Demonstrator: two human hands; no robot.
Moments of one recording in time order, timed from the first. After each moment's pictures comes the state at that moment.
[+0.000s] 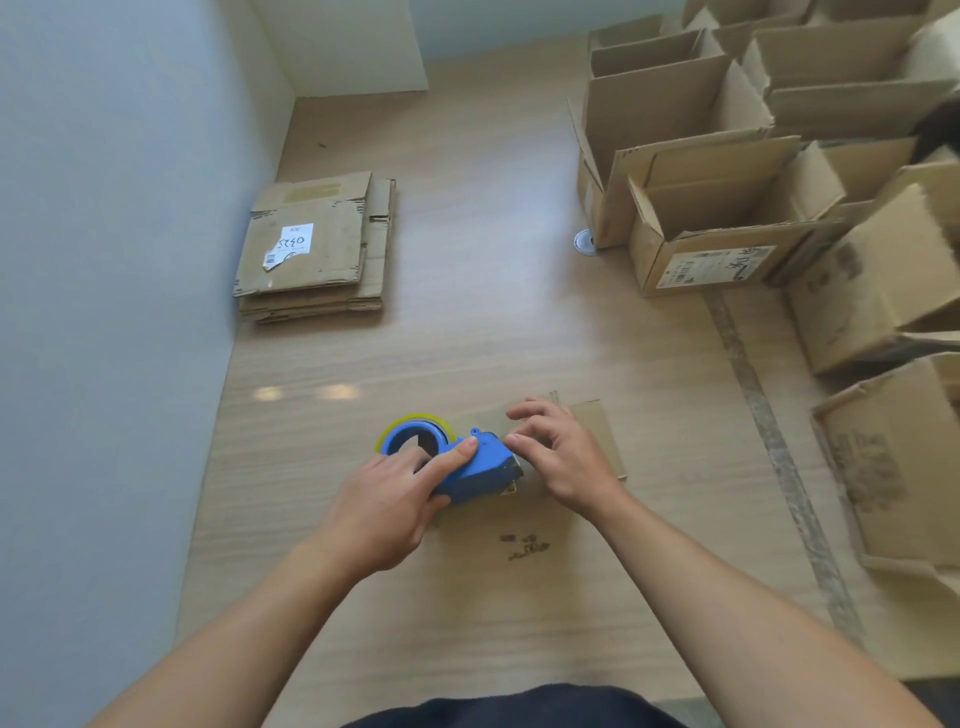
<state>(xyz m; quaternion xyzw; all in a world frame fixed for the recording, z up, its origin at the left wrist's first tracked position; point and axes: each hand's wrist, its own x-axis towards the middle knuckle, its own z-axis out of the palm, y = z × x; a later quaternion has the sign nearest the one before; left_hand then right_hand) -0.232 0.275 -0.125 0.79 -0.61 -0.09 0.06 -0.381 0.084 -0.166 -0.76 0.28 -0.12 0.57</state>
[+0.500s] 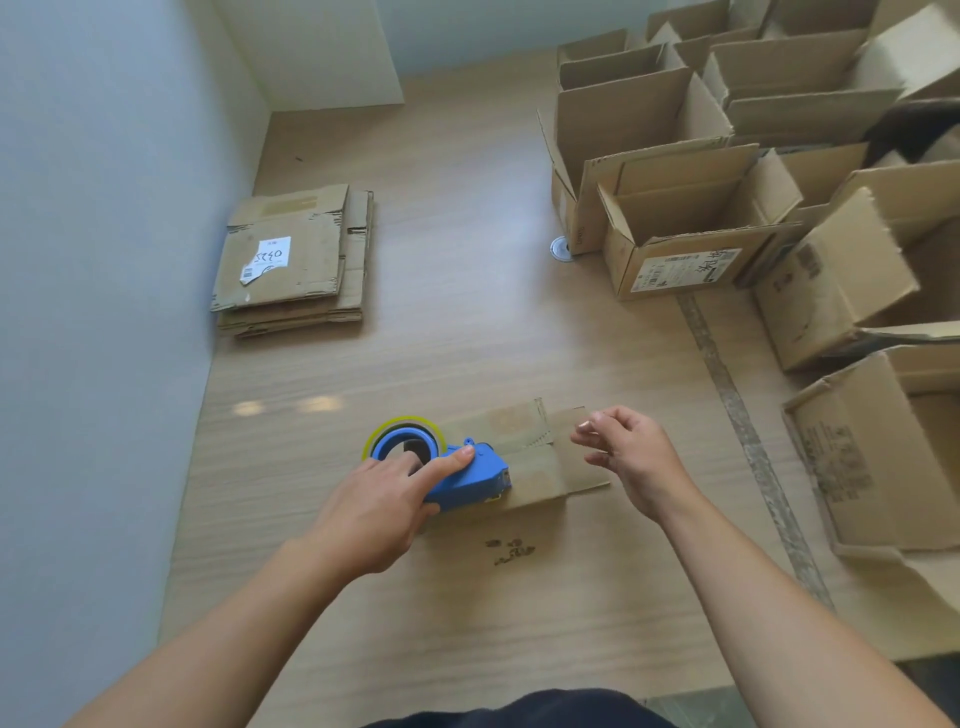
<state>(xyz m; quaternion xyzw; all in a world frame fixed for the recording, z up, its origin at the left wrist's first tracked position) -0.239 0.257 -0.111 0.80 -0.58 -0.14 -0.01 -0.436 0.036 -0.160 -0.48 0.48 -0.17 0.72</state>
